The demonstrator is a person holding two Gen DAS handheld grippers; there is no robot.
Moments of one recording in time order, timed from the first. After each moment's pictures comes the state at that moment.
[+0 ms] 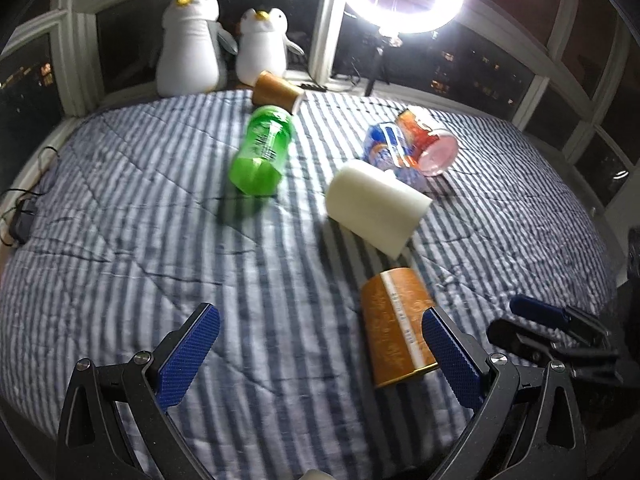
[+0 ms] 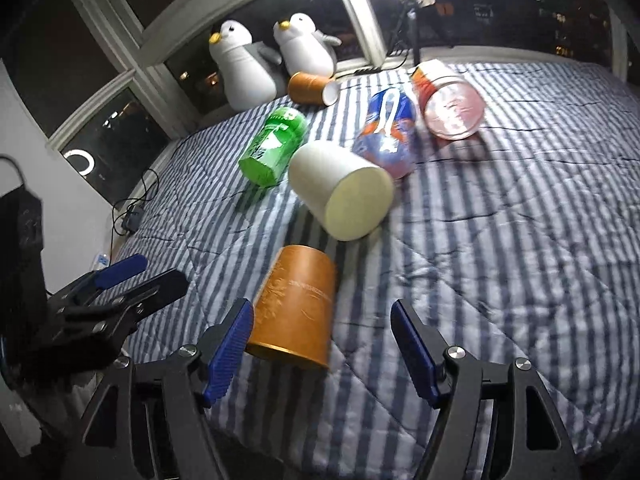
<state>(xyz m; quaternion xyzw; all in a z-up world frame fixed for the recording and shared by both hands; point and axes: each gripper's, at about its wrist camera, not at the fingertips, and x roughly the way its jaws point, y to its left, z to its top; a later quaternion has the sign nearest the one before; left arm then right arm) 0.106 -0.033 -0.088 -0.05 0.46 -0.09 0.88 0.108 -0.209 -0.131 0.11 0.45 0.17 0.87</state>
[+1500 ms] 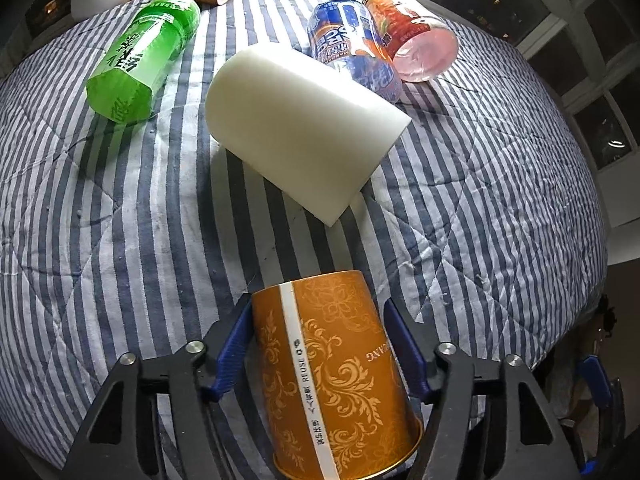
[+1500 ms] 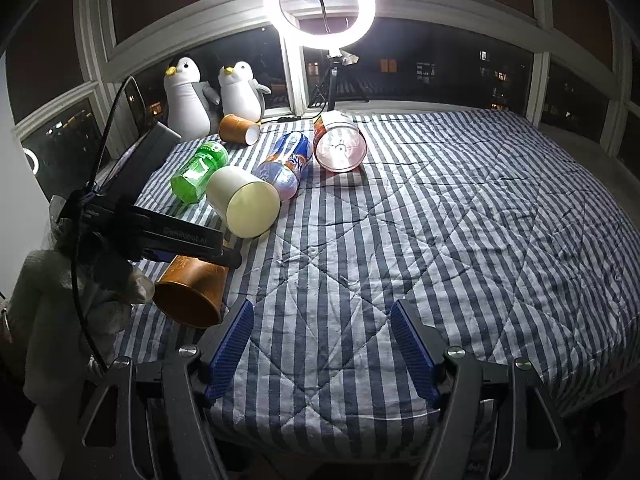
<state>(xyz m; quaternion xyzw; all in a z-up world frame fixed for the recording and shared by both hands) 0.189 -0.116 -0.171 -0.05 0.61 -0.14 0.78 0.025 -0.256 -0.119 0.03 0.37 0.03 0.93</state>
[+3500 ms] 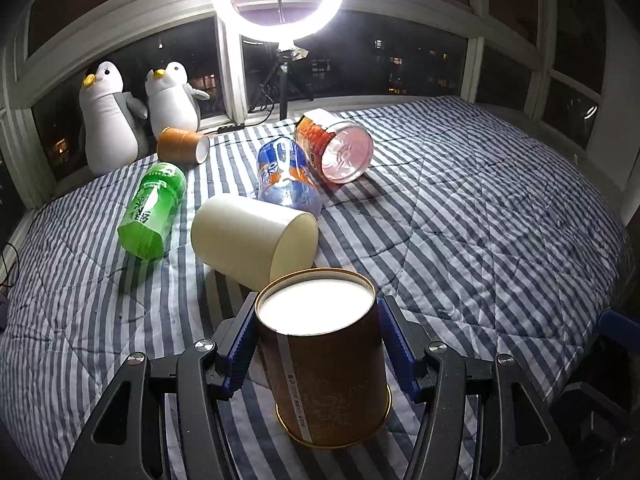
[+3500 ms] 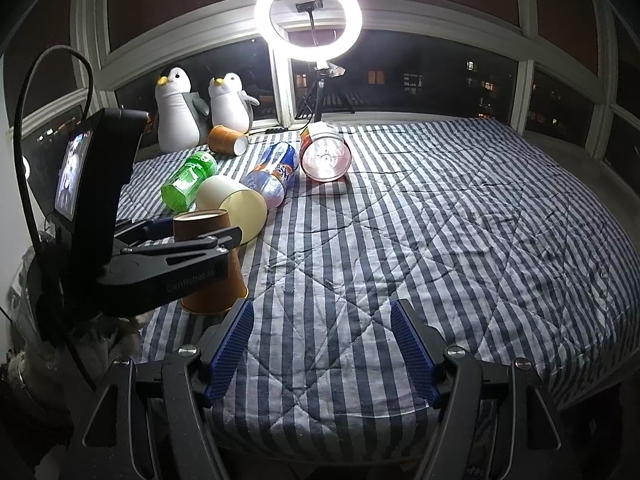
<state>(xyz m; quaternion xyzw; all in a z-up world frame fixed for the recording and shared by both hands) 0.115 -0.160 -0.121 0.06 0.37 -0.15 0.91 0.012 -0.259 -0.119 0.03 0.35 0.00 0.94</state>
